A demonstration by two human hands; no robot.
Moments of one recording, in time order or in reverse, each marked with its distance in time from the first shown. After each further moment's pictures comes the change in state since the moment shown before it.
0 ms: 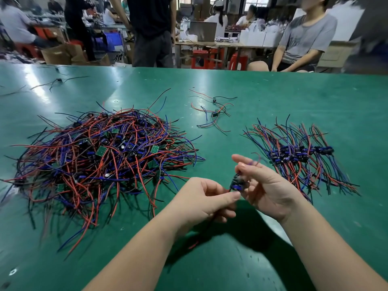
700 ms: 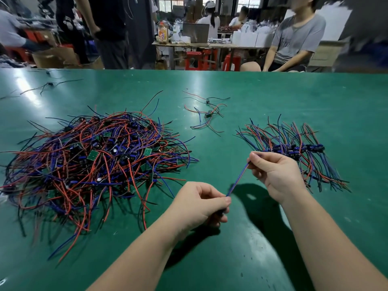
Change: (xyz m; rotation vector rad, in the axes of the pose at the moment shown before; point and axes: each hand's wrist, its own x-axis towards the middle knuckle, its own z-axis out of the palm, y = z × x) left_hand 0.000 -0.001 0.011 0.007 0.070 -0.075; right_hand 0.020 -0.019 -0.035 -0.272 0.394 -0.368
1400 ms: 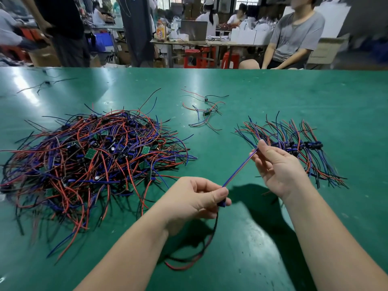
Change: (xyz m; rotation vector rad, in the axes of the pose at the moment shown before) left_hand -0.003 0.009 -0.012 -0.062 -0.130 0.008; right_hand -0.001 -0.011 -0.002 0.315 0.021 0.103
